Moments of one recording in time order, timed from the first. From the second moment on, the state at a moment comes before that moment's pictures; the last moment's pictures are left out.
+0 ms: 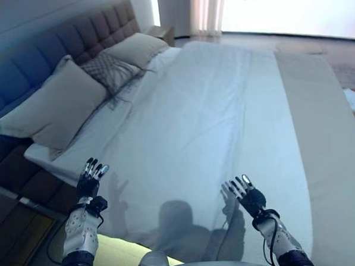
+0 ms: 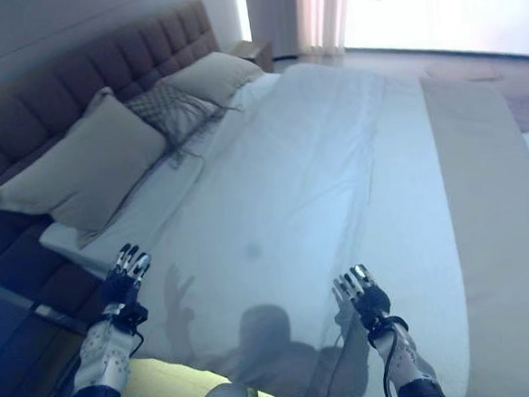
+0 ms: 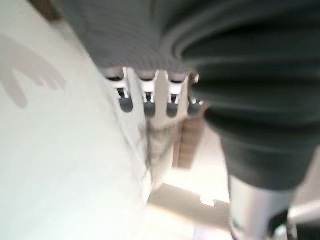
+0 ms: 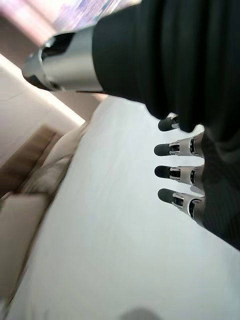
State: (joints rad) left arm 0.06 0.34 0.14 0.55 -0.61 -0.23 -0.10; right arm 0.04 -0.22 0.03 0.58 1.02 0.05 0.17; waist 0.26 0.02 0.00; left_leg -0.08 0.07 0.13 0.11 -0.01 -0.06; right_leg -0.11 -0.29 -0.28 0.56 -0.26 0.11
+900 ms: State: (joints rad) left arm 0.16 0.28 0.14 0.53 -0.69 -0.23 -0.18; right arm 0.16 -0.24 0.02 0.55 1.02 0.09 0.14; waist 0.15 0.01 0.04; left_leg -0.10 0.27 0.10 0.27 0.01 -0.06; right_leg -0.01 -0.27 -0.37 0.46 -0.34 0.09
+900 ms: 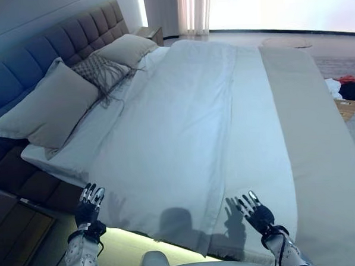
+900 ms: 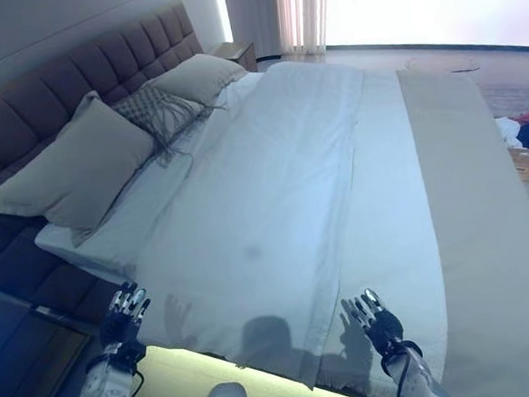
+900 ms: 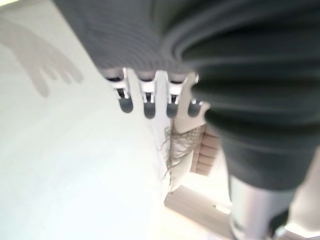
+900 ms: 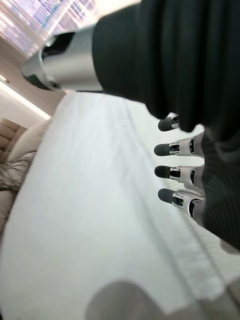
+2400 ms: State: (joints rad) left arm -0.06 0.41 -0.18 0.67 0.05 -0.23 0.34; right arm 0.14 -0.21 0.02 0.58 1.02 0.06 0.05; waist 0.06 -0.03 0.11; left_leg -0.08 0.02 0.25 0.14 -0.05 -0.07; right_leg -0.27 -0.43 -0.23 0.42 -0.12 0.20
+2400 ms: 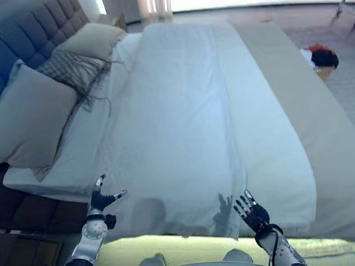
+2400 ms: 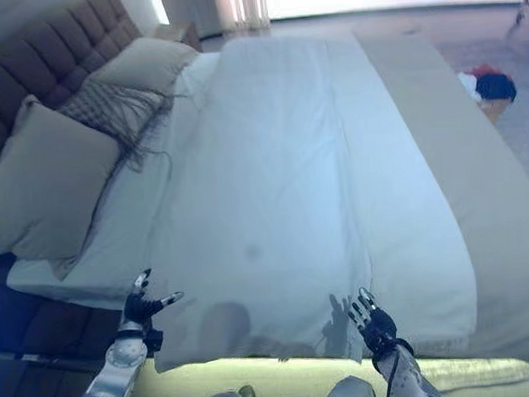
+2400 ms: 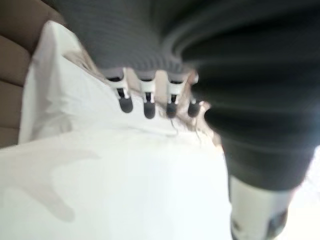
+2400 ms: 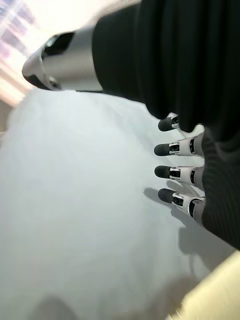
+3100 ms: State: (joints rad) left arm -0.42 0.41 -0.44 0.78 0.31 -0.12 0.86; right arm -0.28 -0.37 0.11 0.48 1.13 -0.09 0.07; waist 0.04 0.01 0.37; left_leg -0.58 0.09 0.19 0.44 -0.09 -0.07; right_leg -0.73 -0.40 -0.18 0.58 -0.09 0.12
